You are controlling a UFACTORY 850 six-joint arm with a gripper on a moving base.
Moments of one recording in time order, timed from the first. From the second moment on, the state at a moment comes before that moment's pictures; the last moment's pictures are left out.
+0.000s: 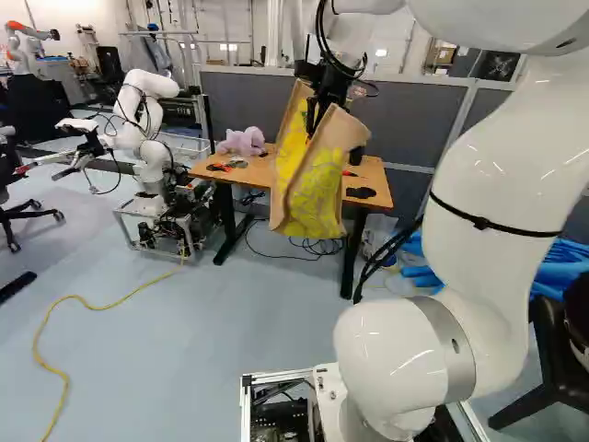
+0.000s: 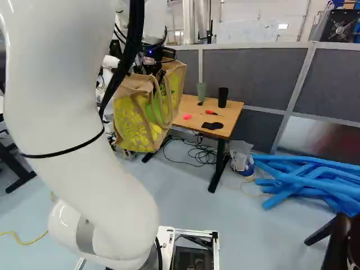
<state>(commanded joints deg) -2.1 -6.7 -78.5 14.1 -73.9 -12.7</state>
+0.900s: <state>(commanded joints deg) -2.1 -6.7 -78.5 14.1 -73.9 -12.7</state>
